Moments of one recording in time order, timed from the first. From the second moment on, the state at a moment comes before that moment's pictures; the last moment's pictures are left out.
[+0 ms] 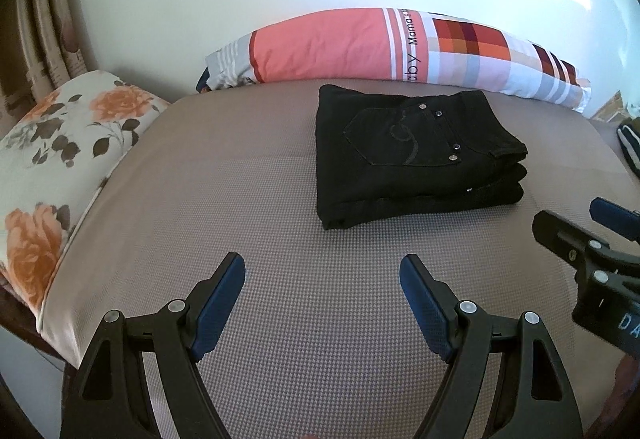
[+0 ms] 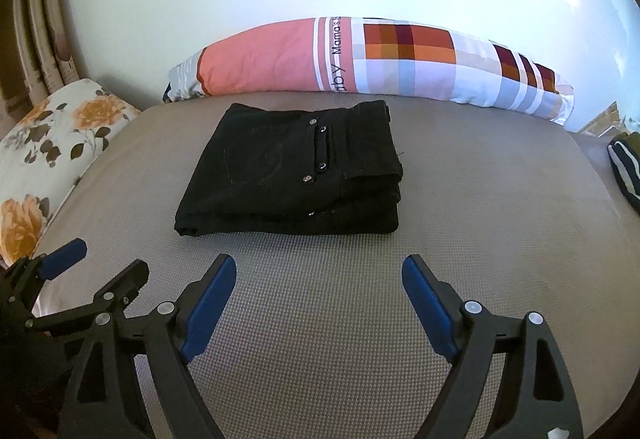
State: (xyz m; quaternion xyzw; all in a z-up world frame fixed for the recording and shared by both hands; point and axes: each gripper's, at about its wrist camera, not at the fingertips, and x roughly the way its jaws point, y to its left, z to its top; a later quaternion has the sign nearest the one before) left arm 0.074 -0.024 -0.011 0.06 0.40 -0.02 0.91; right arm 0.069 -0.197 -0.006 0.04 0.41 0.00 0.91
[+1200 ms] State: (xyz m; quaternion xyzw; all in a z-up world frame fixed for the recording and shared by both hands) left arm 0.076 -0.020 -0.021 0.06 0.42 -0.02 0.91; right arm 0.069 -0.194 -0.023 0.04 0.44 -0.01 0.90
